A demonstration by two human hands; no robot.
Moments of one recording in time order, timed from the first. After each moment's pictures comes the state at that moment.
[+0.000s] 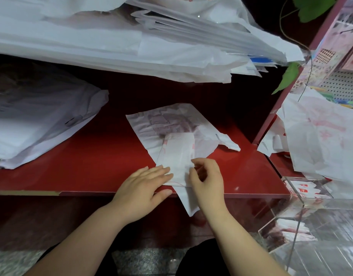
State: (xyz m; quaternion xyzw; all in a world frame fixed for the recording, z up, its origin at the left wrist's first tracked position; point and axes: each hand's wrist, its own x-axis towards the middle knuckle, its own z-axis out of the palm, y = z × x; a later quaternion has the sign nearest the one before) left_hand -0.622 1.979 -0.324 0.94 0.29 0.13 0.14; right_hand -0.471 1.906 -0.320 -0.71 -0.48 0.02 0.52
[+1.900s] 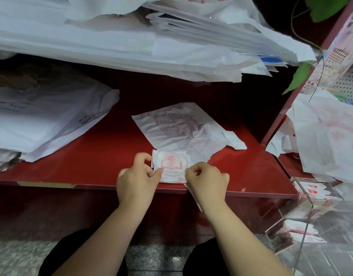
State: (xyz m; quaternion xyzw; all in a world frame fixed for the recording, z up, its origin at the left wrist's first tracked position) left_hand -0.619 1.961 -0.313 0.72 0.54 0.38 0.22; right_hand -0.486 1.918 -0.317 -0.85 -0.44 0.00 0.28
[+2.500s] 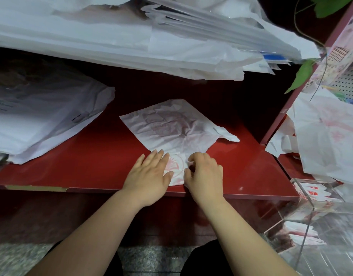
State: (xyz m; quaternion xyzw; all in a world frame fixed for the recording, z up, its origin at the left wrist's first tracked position) left_hand -0.603 1.988 -0.315 0.91 0.40 0.03 0.08; right_hand -0.480 1.927 -0.311 -0.80 -0.53 -0.07 0.28
